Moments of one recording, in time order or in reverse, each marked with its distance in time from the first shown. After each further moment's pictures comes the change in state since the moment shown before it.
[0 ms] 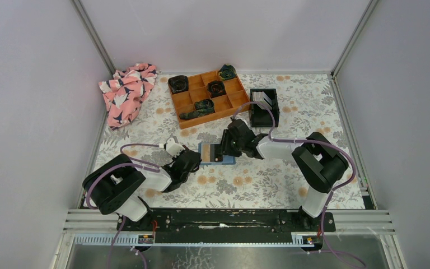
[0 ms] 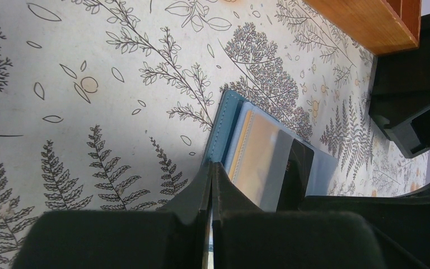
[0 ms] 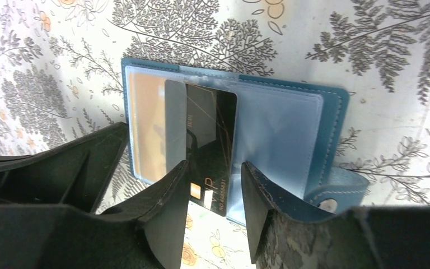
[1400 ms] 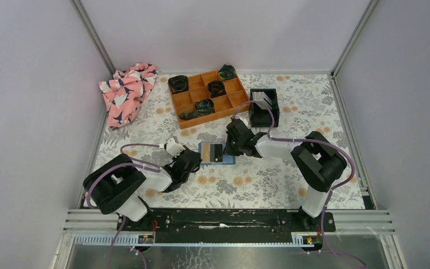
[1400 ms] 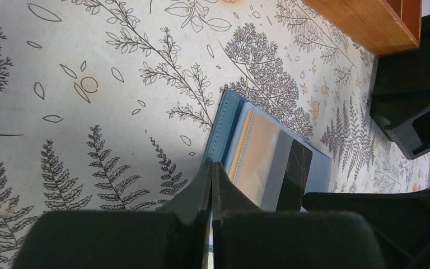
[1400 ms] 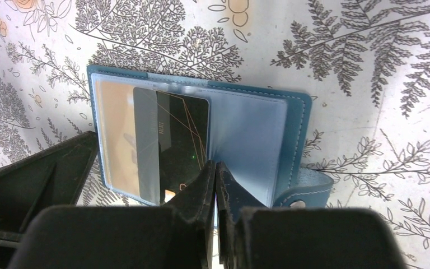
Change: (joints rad) left arm -0.007 0.015 0.003 0.000 -0.015 0.000; right arm 0.004 0.002 0.025 -0.090 0.085 -0.053
